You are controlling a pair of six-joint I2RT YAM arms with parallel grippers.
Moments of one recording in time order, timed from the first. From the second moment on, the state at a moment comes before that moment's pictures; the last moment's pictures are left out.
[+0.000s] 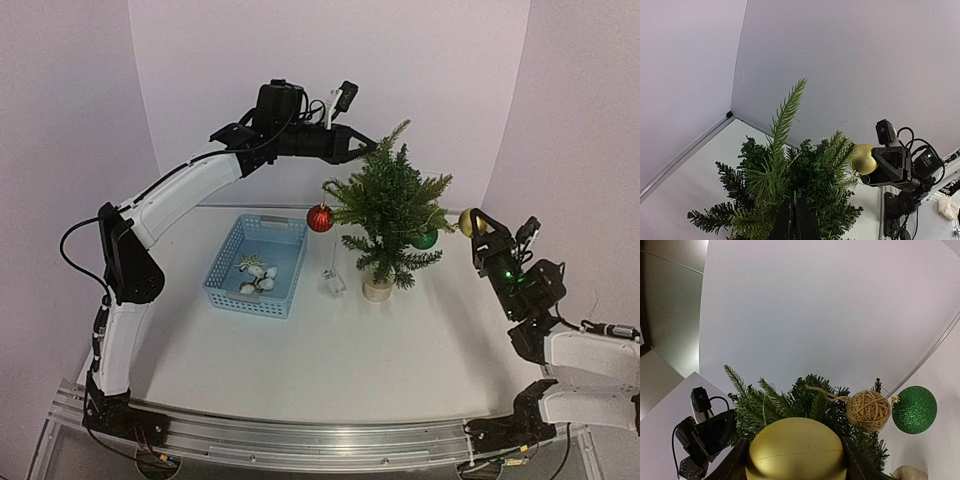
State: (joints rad) left arm -0.77 2.21 2.45 -0.39 0.56 -0.20; right arm 0.41 0.98 0.29 0.98 0.13 1.08
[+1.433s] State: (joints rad) left arm -0.77 2.21 2.45 -0.39 0.56 -0.20; right arm 0.41 0.90 0.29 0.95 0.10 1.05
